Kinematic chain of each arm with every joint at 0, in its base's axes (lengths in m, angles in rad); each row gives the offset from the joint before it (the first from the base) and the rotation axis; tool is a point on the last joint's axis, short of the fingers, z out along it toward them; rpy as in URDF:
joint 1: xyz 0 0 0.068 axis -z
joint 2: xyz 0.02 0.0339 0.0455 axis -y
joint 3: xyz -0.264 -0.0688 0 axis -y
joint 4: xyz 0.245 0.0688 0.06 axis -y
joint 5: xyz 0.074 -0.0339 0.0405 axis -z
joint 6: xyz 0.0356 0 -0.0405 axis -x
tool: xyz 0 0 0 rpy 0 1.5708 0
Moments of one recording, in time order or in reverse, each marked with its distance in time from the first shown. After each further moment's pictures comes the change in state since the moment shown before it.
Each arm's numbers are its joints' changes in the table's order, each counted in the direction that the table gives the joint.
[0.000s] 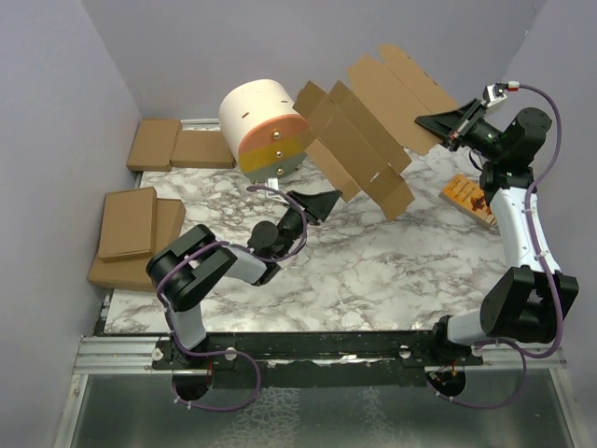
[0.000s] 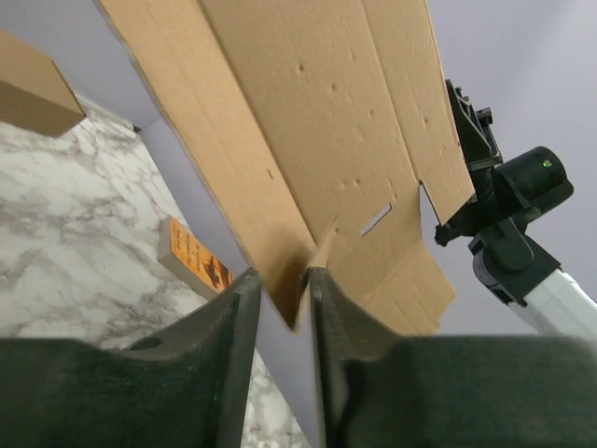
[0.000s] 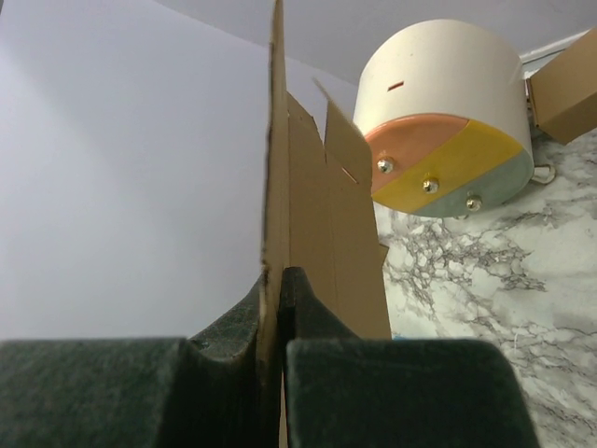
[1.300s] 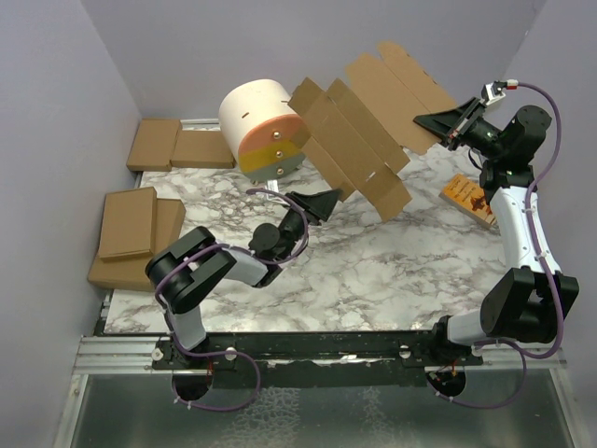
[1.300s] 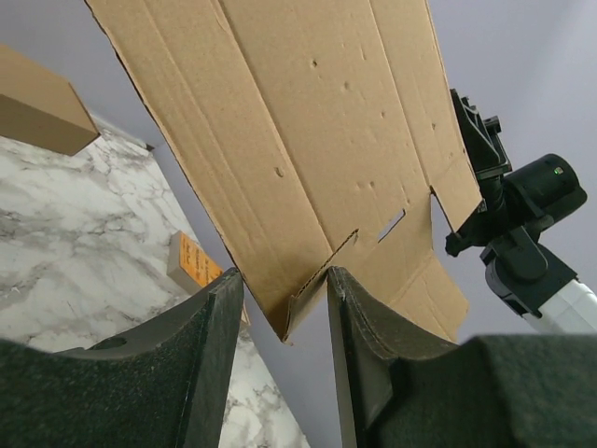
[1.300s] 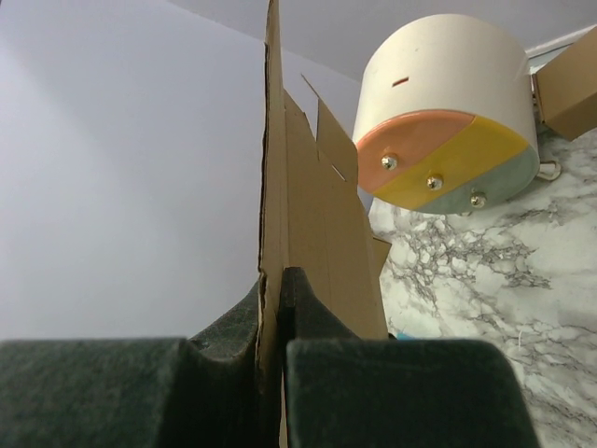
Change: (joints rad) left arm 0.023 0.023 -0.018 0.000 -0.077 -0.060; right arm -0.005 0.000 0.019 -0.029 0.000 0.010
